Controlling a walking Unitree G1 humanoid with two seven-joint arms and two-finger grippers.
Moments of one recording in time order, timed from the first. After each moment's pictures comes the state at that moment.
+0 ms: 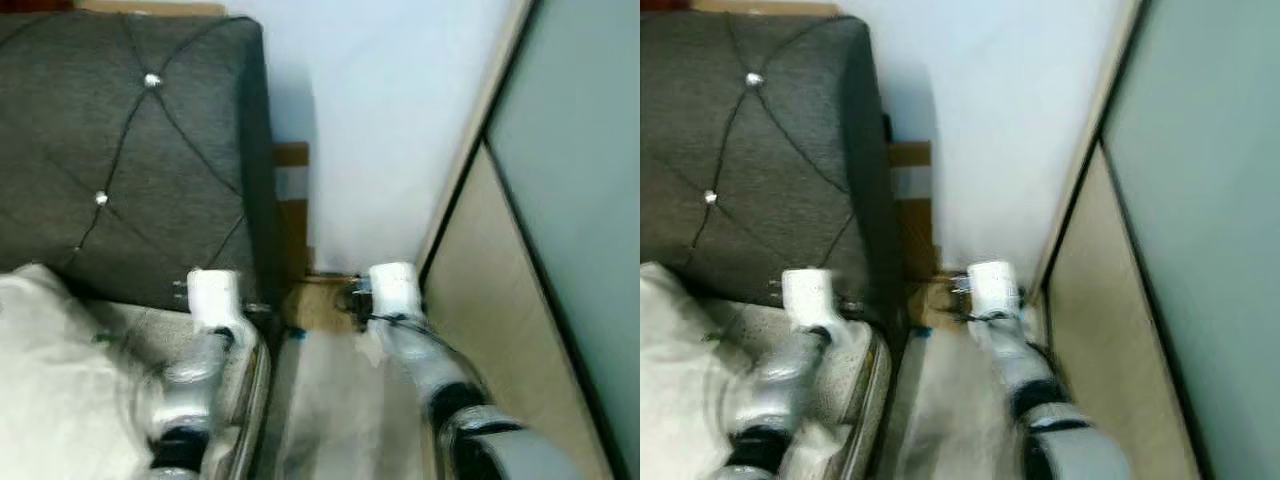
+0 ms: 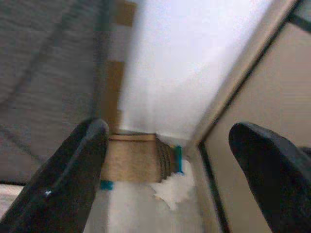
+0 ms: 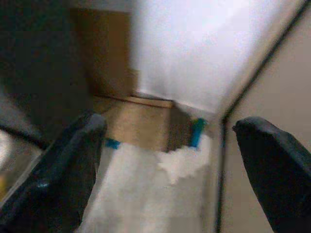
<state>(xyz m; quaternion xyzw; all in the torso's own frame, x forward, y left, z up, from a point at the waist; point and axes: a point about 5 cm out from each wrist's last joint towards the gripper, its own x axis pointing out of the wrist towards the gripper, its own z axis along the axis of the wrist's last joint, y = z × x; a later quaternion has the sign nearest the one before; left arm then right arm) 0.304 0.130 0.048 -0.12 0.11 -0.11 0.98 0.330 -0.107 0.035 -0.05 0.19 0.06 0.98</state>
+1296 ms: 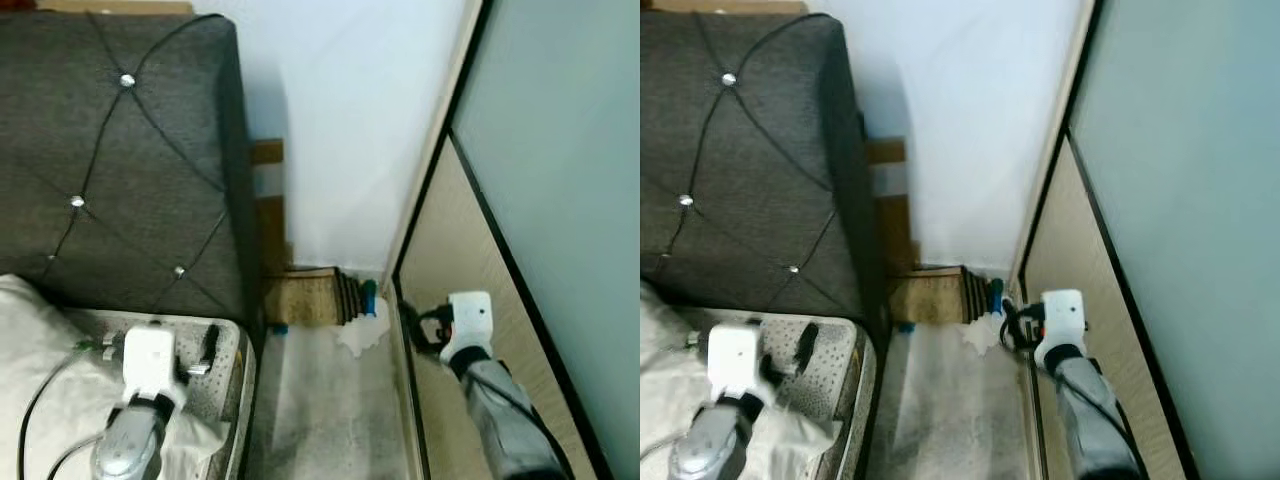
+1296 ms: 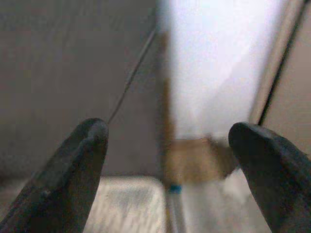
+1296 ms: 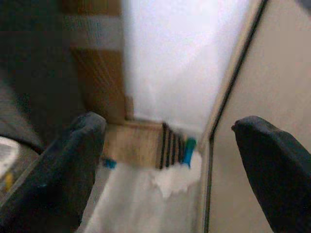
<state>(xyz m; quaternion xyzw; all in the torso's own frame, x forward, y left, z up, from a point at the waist) 0.218 0.188 0.078 0.04 0.04 -0.06 1.00 0.277 -0.174 0.056 -0.02 0.09 0.10 0.99</state>
